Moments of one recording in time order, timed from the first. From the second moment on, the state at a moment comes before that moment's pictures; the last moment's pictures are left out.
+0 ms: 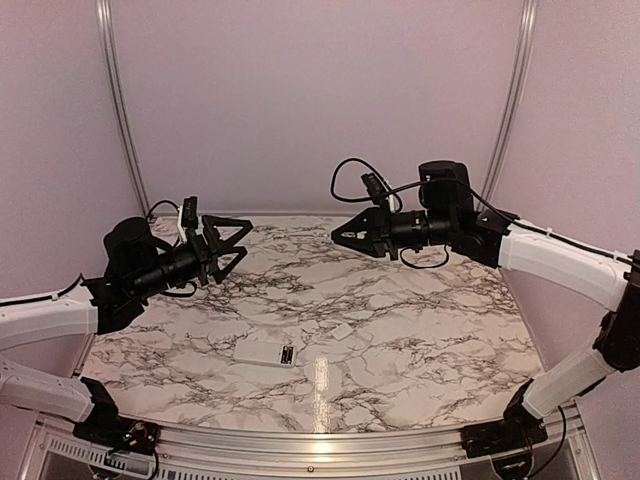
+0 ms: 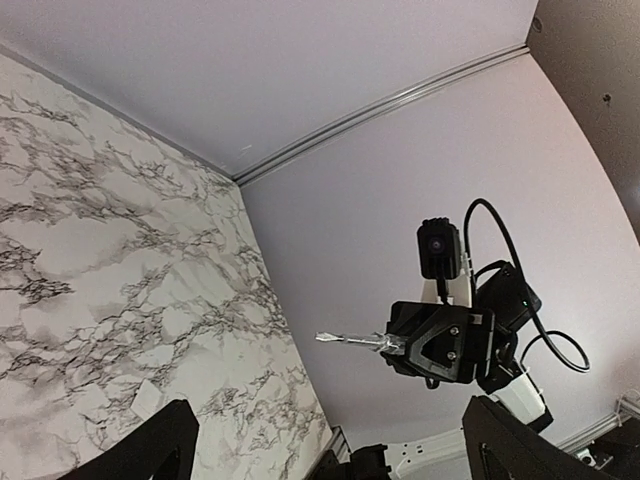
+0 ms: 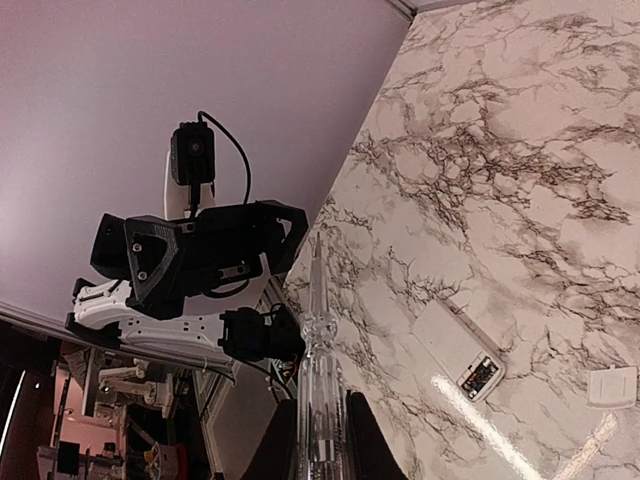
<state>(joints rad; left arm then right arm) -0.69 1.14 0.63 0.54 0.28 -1.13 0.70 1.43 1.20 -0.11 -0.64 0.84</state>
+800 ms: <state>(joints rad) -0.69 1.30 0.72 -0.23 0.17 -0.74 0.79 1.58 1.39 -0.73 -0.42 0.46</state>
